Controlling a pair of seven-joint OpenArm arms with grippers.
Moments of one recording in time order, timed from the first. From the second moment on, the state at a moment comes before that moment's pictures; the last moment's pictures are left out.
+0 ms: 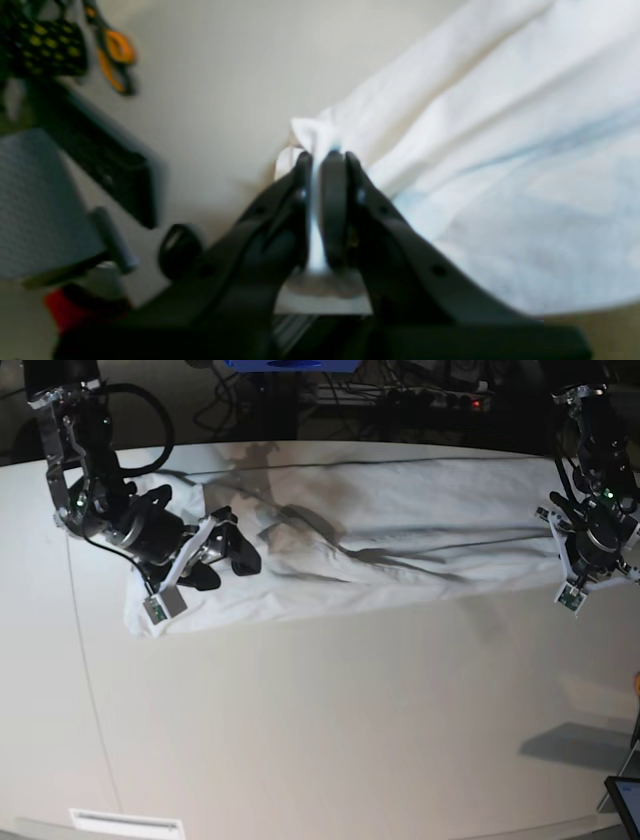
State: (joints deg) left arm 13.3 -29.3 -25.9 113.4 -6.1 -40.7 65.7; right arm -9.9 20.9 -9.9 109.7 48.0 9.4 -49.6
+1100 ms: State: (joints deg) left arm 23.2 -42.3 -14.2 113.6 -5.5 -40.7 65.2; right arm -7.7 18.4 -9.9 107.9 48.0 9.2 -49.7
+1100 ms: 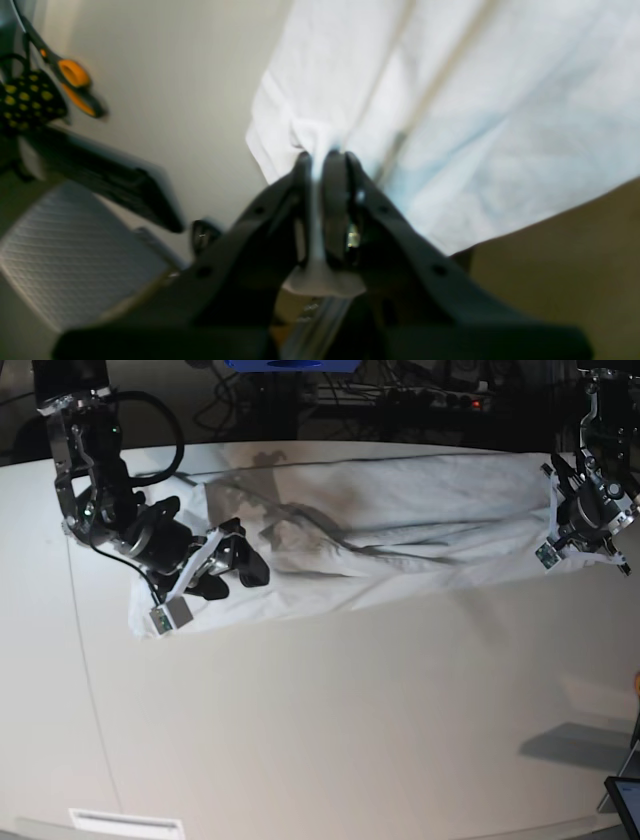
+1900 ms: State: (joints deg) left arm 19.6 -32.2 -20.9 113.9 -6.4 -40.5 65.2; right arm -9.5 20.6 -9.7 107.8 48.0 2.0 -49.3
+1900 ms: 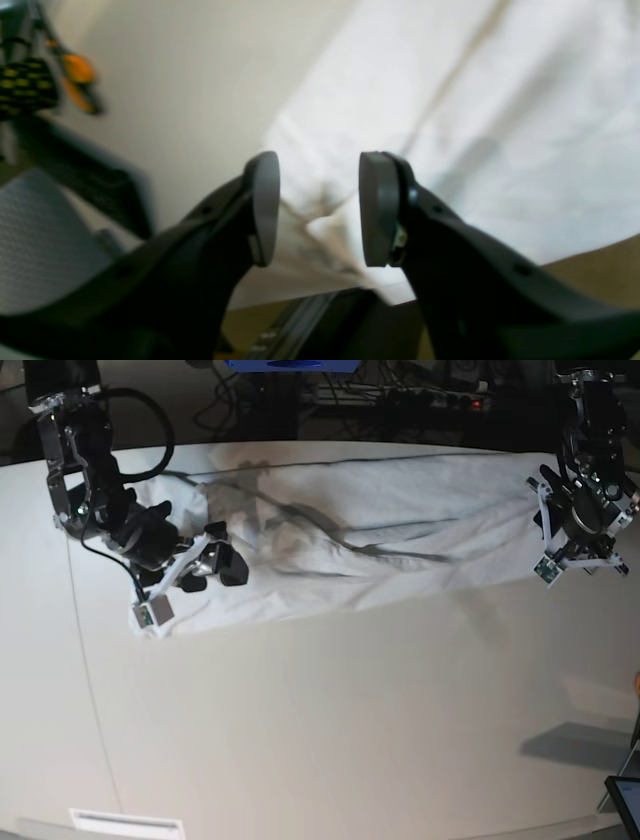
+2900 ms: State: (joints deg) left arm 21.6 -19.2 -37.3 104.6 -4.9 -40.7 54.6; right arm -11.6 16.5 -3.8 96.4 40.3 2.7 -46.5
